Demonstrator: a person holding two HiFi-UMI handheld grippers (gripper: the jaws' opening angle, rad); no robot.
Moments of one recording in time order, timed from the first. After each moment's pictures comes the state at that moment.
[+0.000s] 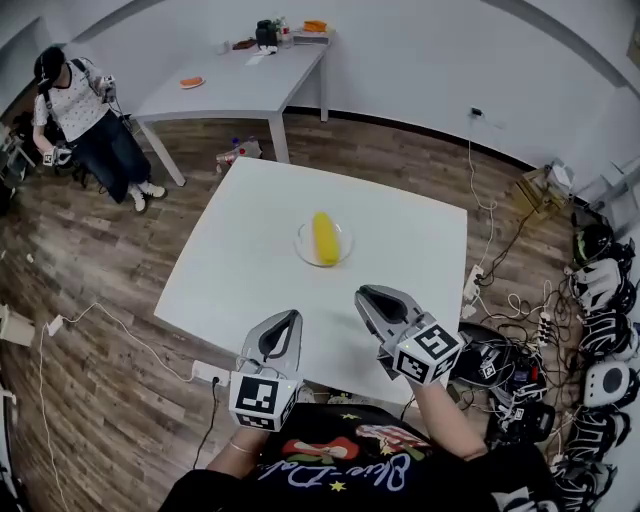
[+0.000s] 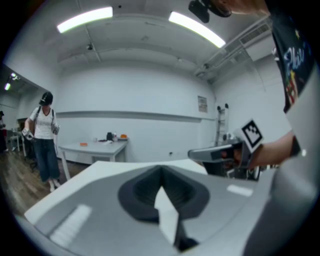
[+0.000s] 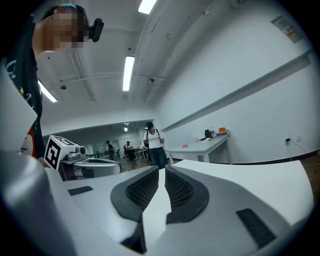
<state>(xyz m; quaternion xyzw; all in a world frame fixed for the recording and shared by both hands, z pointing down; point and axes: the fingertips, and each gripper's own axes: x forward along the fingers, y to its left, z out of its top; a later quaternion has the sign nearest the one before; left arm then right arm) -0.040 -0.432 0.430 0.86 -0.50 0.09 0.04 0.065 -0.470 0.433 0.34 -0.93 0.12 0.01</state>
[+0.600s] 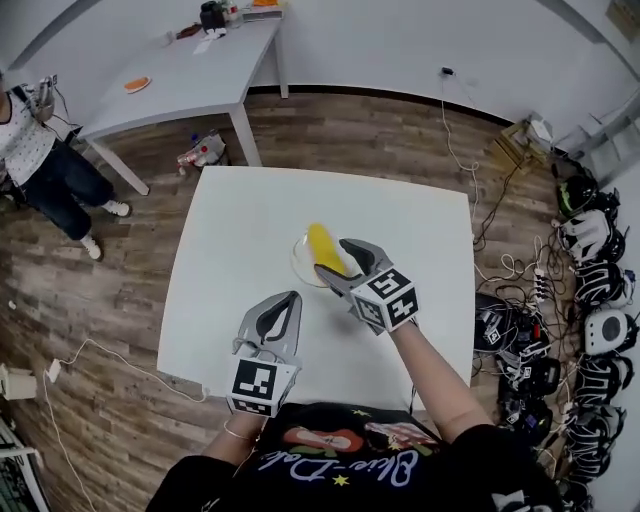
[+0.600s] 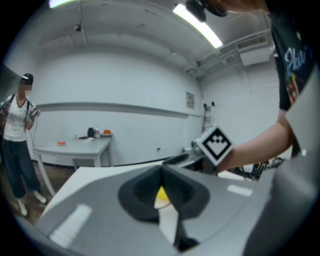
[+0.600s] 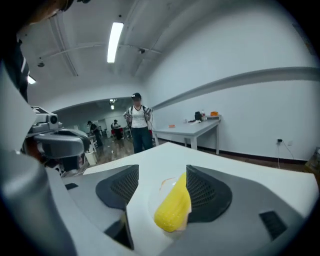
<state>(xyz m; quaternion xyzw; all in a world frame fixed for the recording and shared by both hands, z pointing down) -0.070 -0.568 0.440 0.91 -0.40 0.12 0.05 -0.009 -0.647 0.504 0.39 -0.89 0.16 0.15</state>
